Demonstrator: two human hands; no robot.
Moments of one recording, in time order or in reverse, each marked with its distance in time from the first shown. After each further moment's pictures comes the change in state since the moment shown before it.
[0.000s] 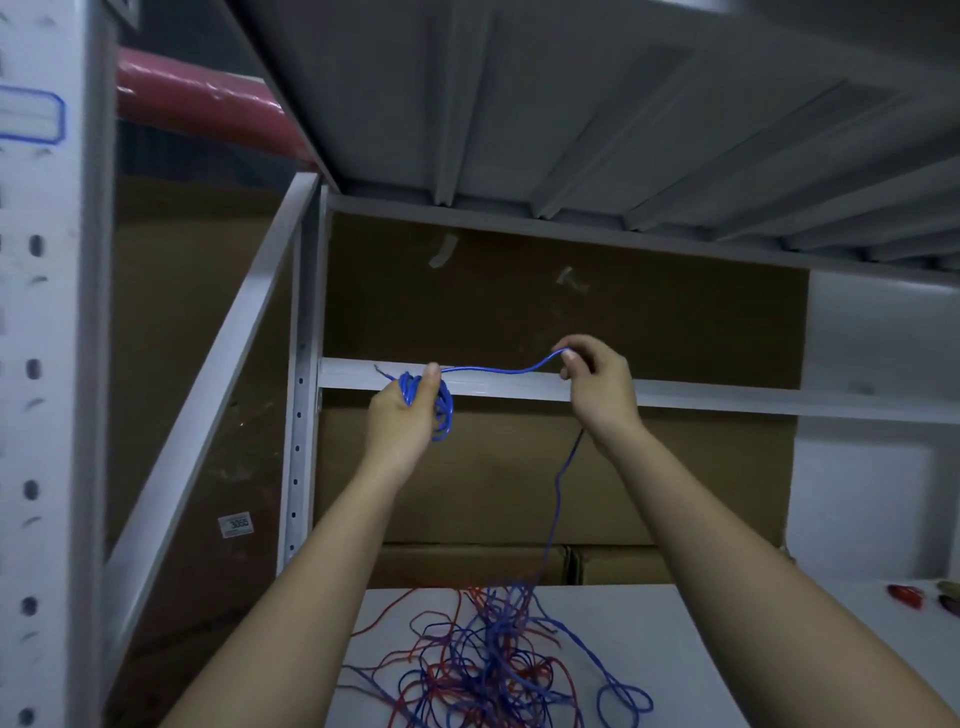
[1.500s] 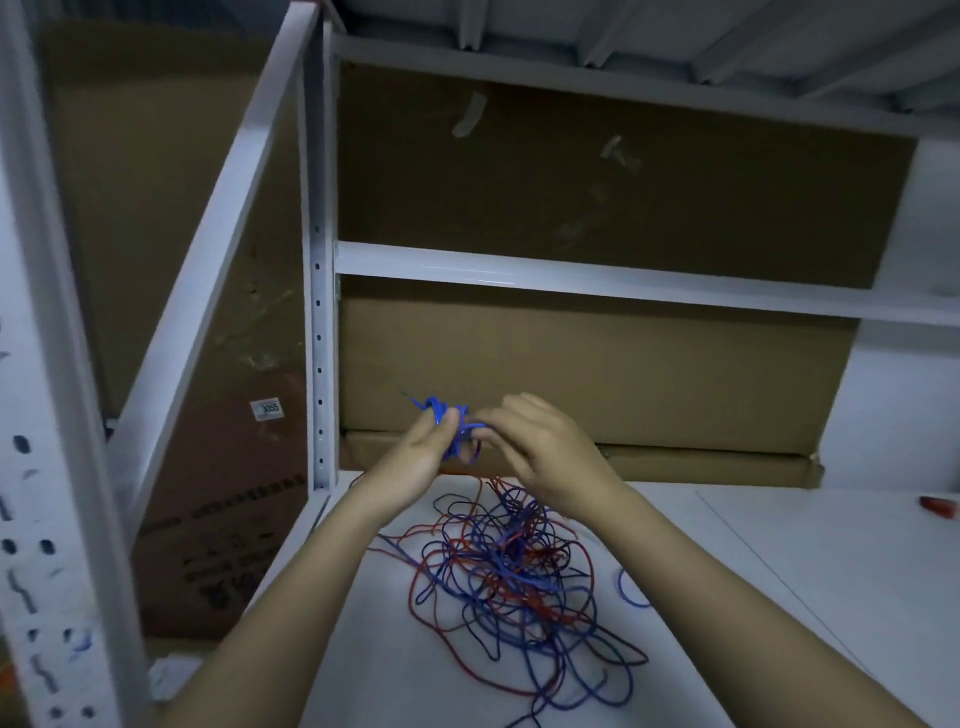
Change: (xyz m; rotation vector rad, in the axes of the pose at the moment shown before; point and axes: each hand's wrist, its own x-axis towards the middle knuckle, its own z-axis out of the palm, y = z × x) left_hand -0.071 -0.115 -0.021 0.083 -0.516 -0.134; right_hand -0.137 0.053 0.034 -0.357 -0.567 -0.654
